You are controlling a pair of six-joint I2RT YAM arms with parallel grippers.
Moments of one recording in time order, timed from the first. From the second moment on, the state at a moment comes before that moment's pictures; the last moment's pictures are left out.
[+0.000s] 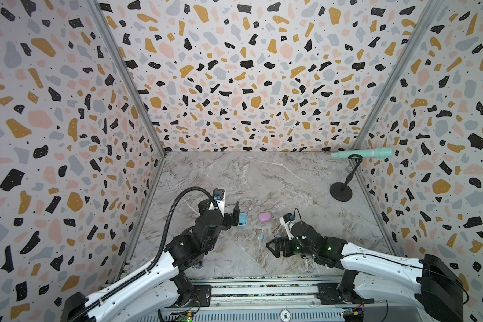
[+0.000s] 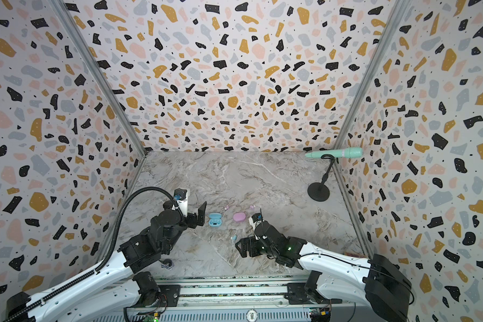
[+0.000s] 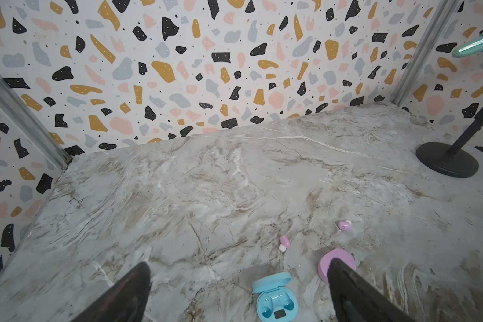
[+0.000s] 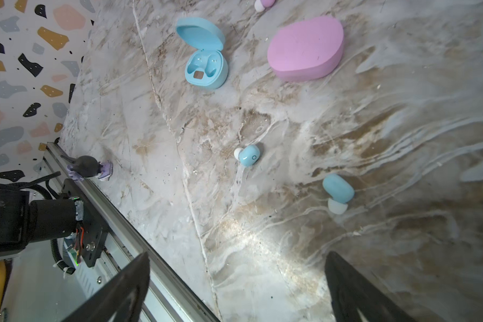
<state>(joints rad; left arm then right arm) -0.84 0.81 0.61 -0.16 -0.57 -0.17 1.00 1.07 0.48 -0.16 -0.08 0.73</state>
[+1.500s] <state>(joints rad) -0.86 1.06 0.65 -0.24 -0.20 -0.14 1.00 1.32 0.54 -0.09 -0.01 0.84</state>
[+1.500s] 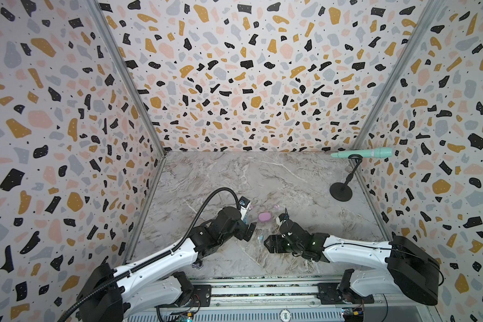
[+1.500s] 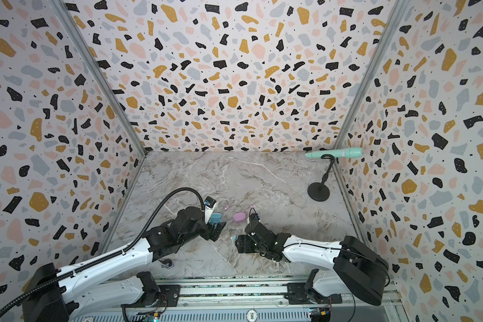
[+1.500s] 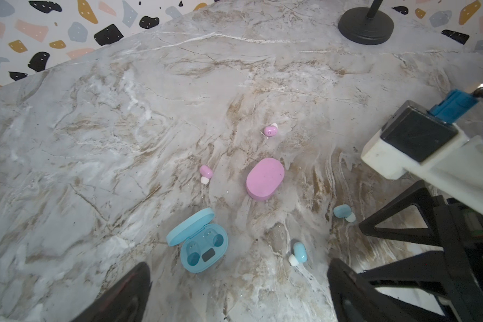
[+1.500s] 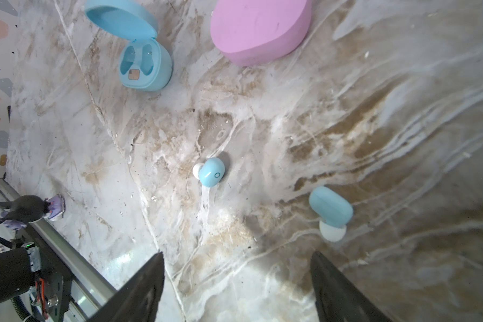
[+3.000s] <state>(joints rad) -0.86 1.06 0.66 -0.25 -0.22 -0.12 0.96 1.36 0.55 -0.09 0.00 0.83</state>
